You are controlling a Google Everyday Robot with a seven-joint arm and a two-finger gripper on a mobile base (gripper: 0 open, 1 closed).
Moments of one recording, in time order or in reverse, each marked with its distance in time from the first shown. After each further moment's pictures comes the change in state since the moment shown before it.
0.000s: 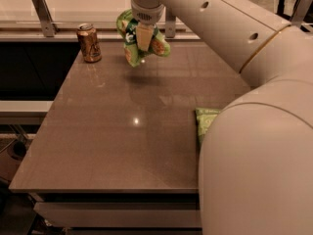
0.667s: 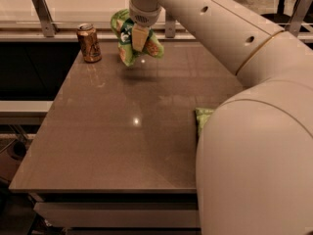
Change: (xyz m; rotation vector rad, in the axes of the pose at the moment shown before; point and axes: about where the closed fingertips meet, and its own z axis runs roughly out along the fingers) arm -0.017 -0.005 0.017 -0.004 -0.084 0.014
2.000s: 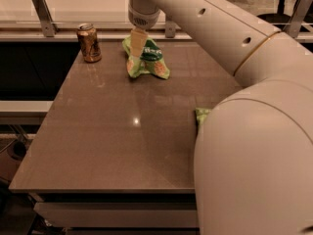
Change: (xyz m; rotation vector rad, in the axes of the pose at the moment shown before) arm 0.000 0.004 0.009 -0.011 0.006 -0.005
